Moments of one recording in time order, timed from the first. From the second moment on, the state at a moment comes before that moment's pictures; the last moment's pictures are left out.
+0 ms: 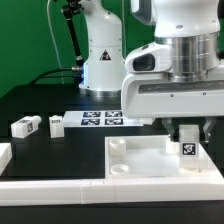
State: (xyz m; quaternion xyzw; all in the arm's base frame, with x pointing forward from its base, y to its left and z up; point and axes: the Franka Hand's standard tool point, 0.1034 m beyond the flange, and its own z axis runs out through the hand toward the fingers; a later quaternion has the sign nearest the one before) arm 0.628 0.116 0.078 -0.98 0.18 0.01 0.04
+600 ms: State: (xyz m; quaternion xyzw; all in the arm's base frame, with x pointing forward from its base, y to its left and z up) arm 0.631 0.111 0.077 -0.85 0.53 0.03 0.06
